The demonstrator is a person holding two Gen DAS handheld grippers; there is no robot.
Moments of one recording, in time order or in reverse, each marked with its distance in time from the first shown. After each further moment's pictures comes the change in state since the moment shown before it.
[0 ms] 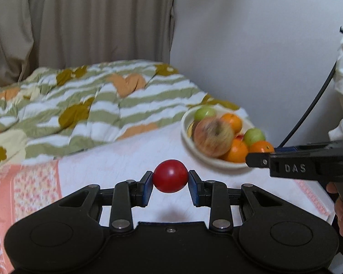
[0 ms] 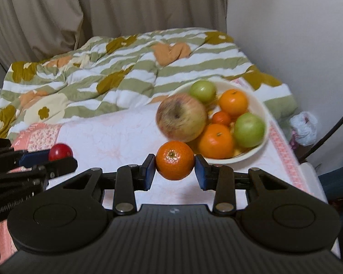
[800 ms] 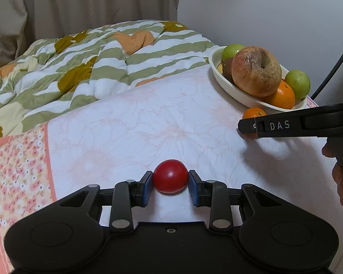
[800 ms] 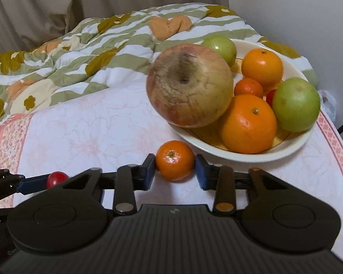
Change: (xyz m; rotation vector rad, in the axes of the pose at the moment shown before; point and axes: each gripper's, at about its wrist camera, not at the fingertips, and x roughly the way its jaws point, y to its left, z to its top) left arm 0.081 0.034 -0.048 0.042 0.208 0.054; right arm 0.121 0.014 -0.021 0.028 0.111 0.011
